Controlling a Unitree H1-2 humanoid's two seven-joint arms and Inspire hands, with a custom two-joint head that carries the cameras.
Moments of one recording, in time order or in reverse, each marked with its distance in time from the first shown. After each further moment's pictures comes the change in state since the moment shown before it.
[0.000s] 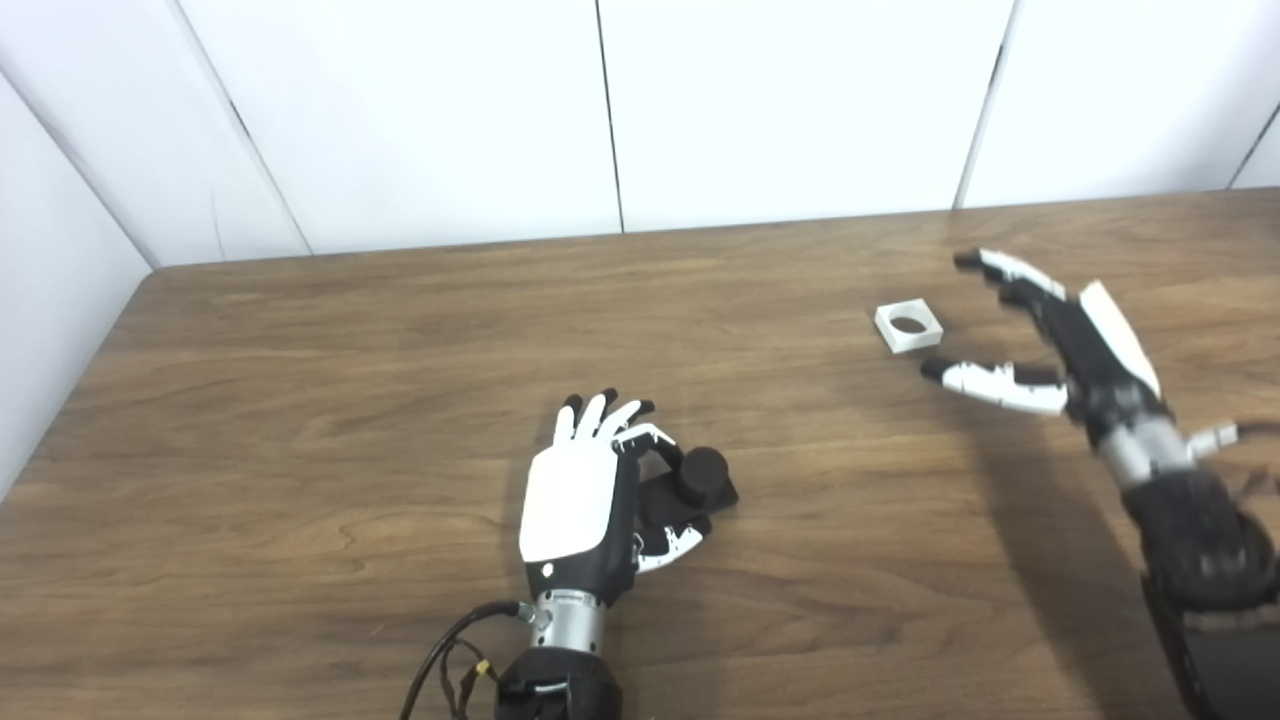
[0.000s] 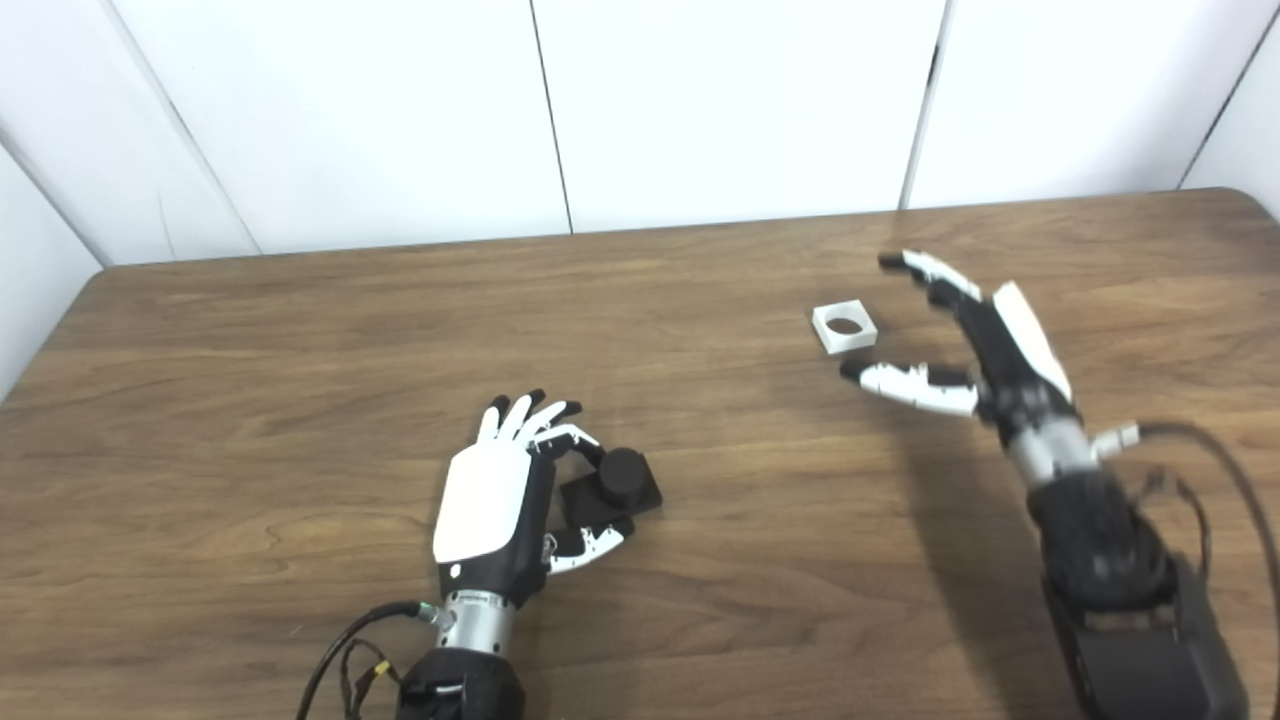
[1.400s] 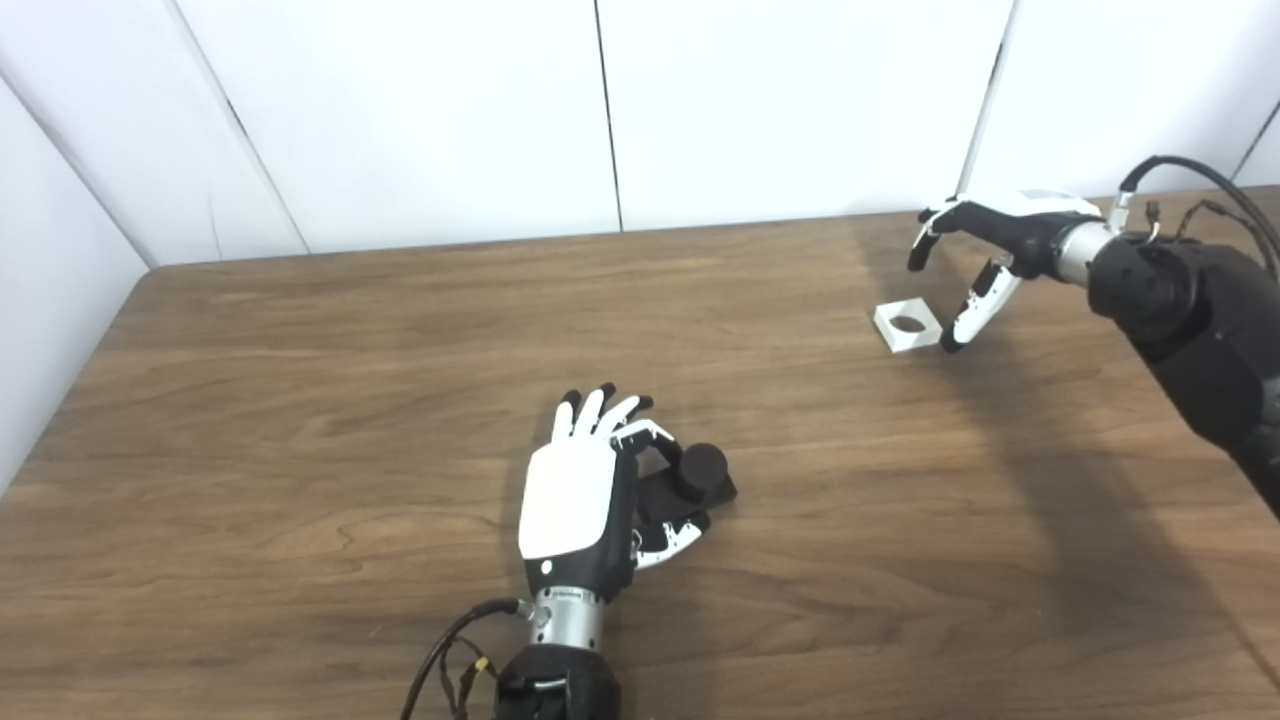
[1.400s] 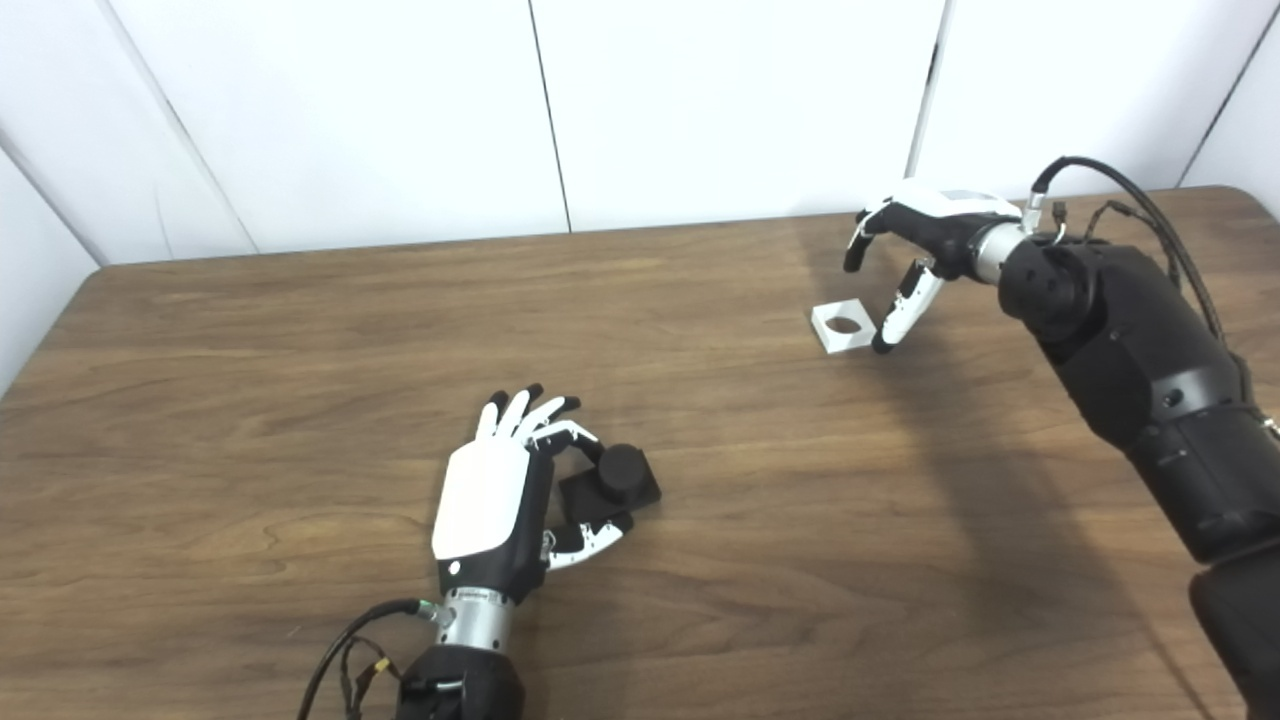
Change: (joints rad) left arm -0.010 -0.010 0.009 0.026 0.001 -0.025 0.020; right arm -0.463 -0.184 0.327 0.473 -0.287 -0.033 0.393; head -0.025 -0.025
